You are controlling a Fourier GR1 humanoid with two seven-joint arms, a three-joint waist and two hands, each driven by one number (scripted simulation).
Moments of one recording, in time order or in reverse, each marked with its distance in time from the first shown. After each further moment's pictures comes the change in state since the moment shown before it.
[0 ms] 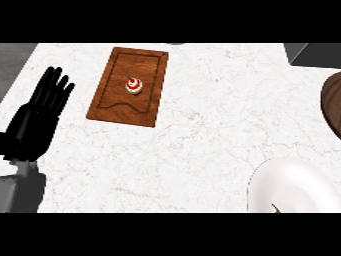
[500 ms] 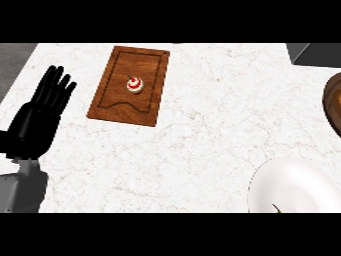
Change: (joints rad) left arm -0.011 -0.005 0.001 0.013 0.004 -0.006 -0.007; right arm -0.067 0.021 -0.033 0.138 -0.031 0.157 -0.101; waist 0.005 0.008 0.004
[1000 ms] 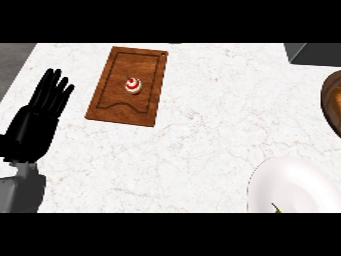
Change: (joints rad) left arm 0.021 0.002 0.006 -0.006 0.006 -0.009 -0.007; right arm -0.052 -0.075 -0.253 0.099 -0.251 0.176 -0.012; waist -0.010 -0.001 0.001
